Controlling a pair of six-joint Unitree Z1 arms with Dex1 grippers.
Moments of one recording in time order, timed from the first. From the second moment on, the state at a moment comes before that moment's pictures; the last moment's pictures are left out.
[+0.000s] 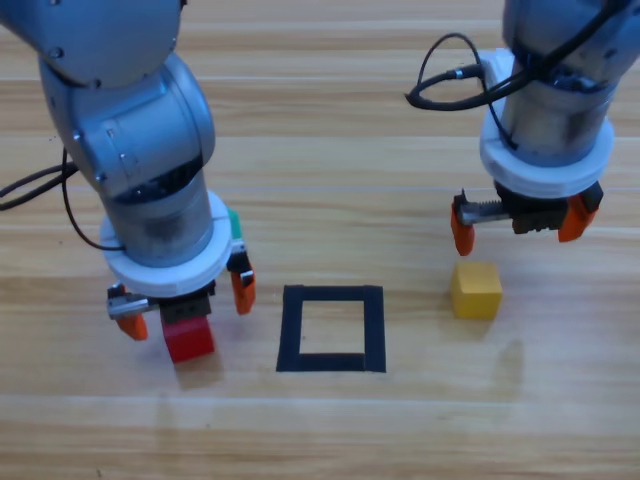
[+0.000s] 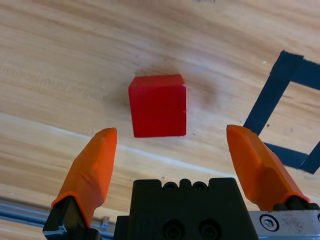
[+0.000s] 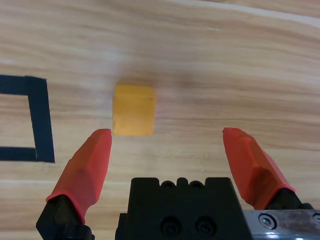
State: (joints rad) arm 0 -0.92 1.97 -1.33 0.76 0.17 -1.21; arm 1 0.80 2.14 -1.72 1.08 -0.17 0.67
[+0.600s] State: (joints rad) arm 0 -0.83 1.97 -1.19 0.62 0.13 -1.21; arm 1 0.79 2.16 -1.66 0.95 -0.05 0.69
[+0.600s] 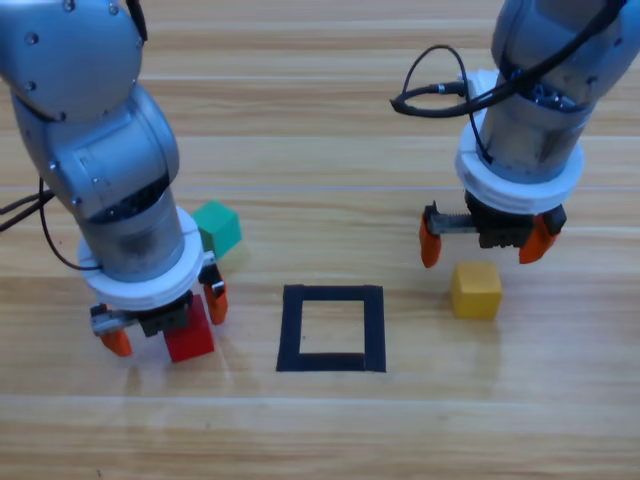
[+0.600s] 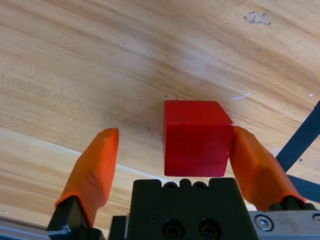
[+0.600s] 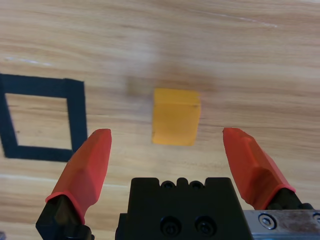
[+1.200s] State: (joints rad) arm 0 -0.83 1.97 -1.18 0.59 0.13 -1.13; arm 1 0.79 2.25 -1.60 0.89 -0.06 0.69
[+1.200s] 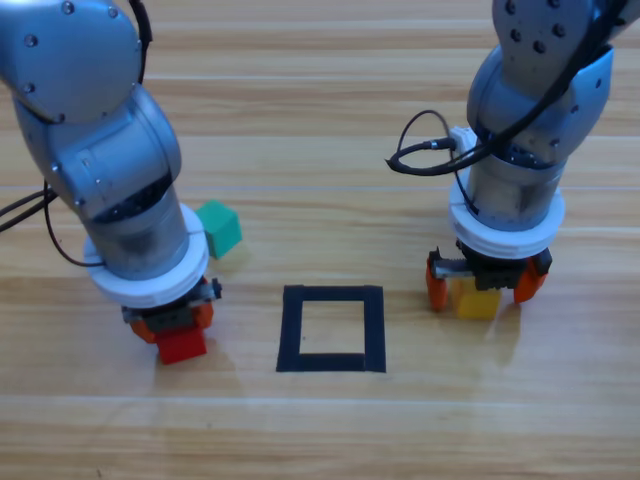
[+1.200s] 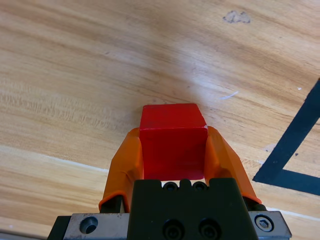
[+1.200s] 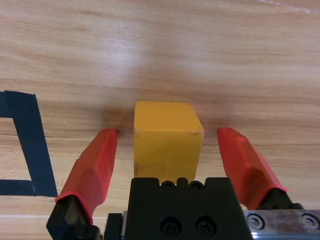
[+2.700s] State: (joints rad) arm 0 -1.03 2.20 -1.72 0.83 0.18 -0.99; arm 1 0.71 2.06 -1.51 0.86 -0.03 0.57
